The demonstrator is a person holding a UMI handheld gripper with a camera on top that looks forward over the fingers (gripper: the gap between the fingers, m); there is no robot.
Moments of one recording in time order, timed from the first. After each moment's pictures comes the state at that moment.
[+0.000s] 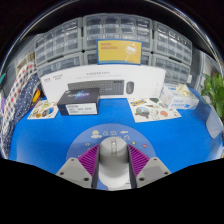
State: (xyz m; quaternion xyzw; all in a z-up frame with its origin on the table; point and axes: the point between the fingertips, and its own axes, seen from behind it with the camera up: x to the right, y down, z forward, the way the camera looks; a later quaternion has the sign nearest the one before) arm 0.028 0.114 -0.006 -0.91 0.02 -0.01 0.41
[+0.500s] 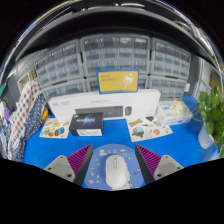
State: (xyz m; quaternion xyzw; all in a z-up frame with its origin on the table) arm 0.026 0.120 0.104 -0.91 0.03 0.01 0.42
